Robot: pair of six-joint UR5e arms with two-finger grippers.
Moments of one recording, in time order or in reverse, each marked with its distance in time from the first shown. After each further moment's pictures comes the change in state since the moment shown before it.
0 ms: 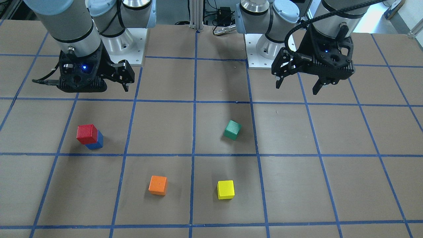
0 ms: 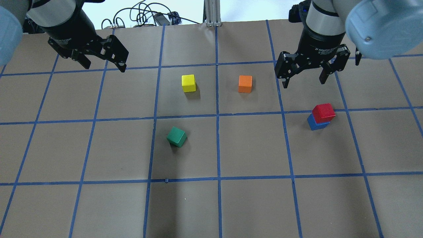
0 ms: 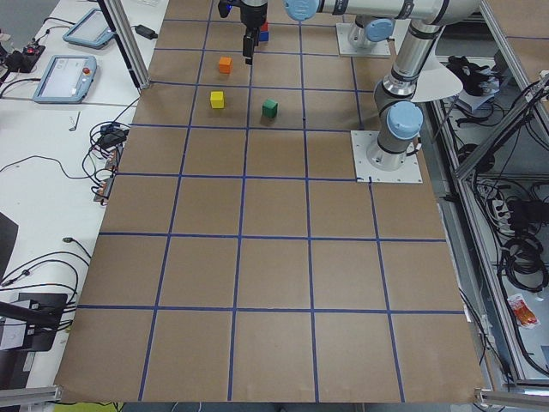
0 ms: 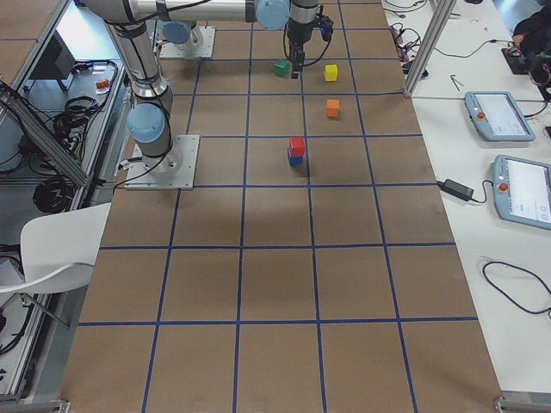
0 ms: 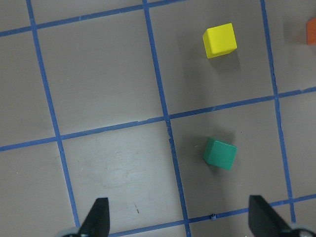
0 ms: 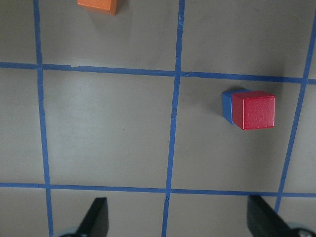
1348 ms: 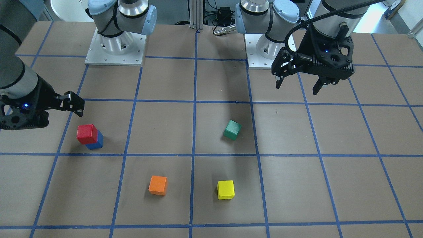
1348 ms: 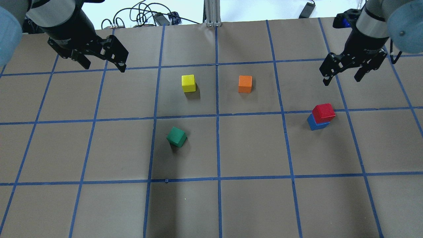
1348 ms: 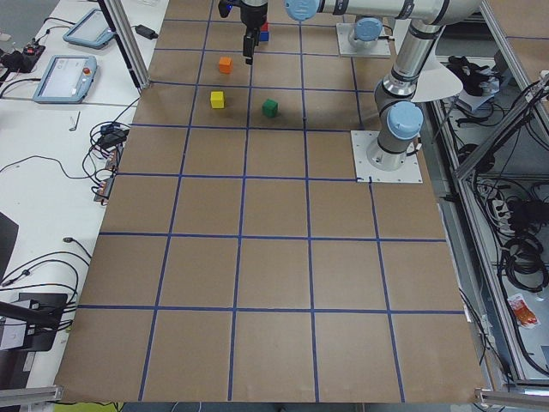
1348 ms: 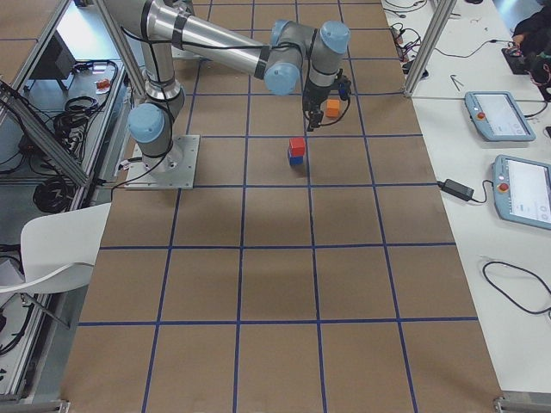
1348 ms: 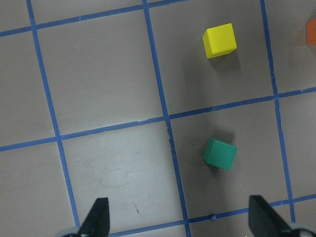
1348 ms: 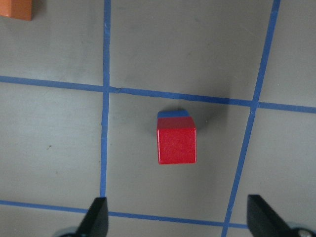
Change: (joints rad) left arm 0.000 0.000 0.000 0.000 0.000 -0.001; right arm -0.250 0.077 0.022 -0.060 0.005 -0.289
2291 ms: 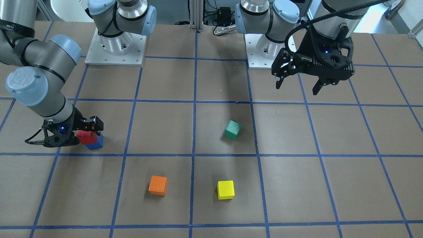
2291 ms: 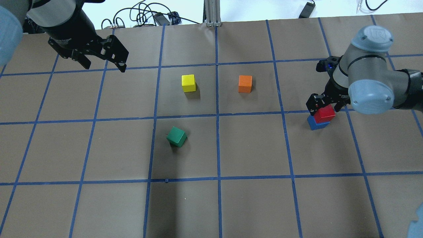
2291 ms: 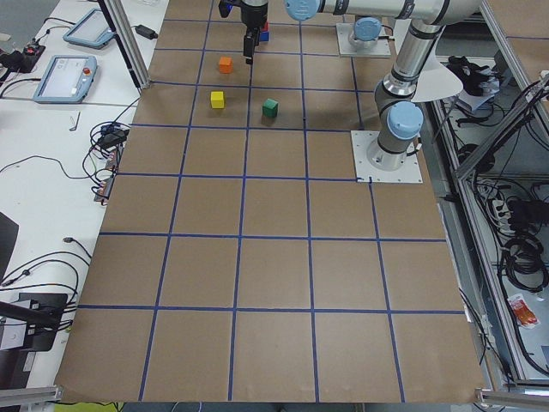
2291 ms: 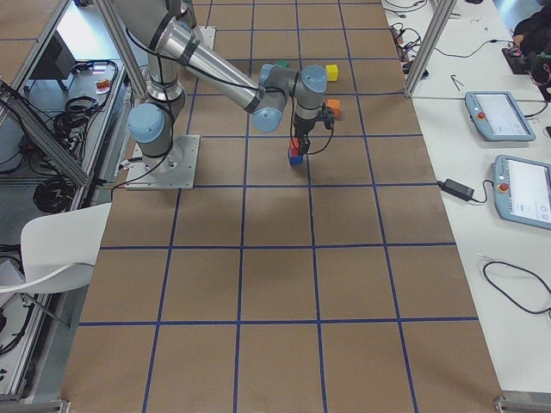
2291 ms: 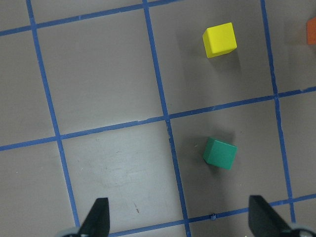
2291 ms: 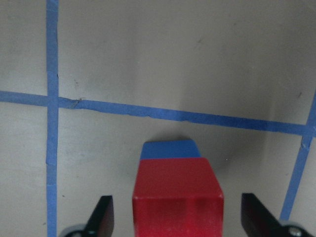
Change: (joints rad) left arm 0.000 0.000 0.000 -0.001 -0.001 0.000; right arm -0.034 0.093 0.377 -0.524 -0.004 -0.053
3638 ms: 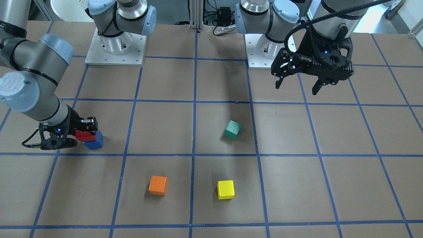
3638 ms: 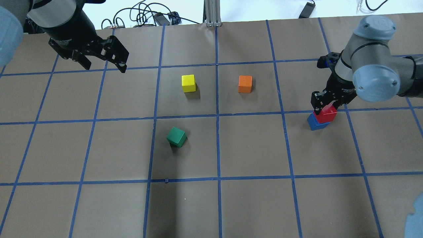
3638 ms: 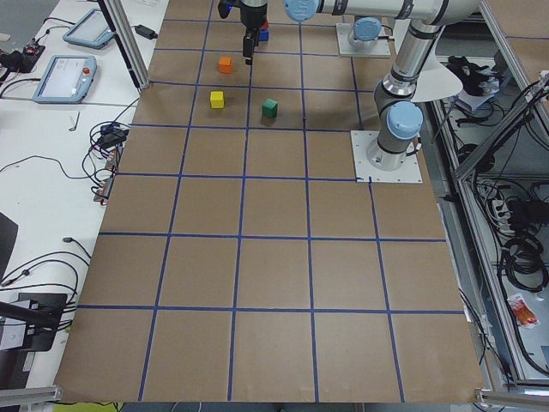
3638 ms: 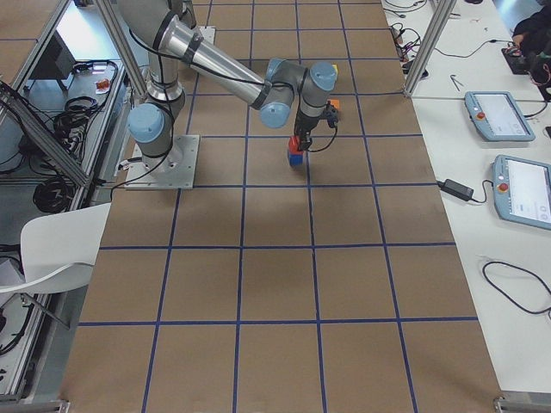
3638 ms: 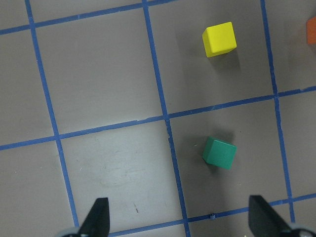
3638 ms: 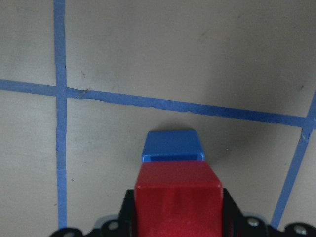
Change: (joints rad) left arm 0.000 -0.001 -0.001 -0.001 0.000 -0.001; right arm -0.002 0.020 -0.075 0.128 0.005 -0.009
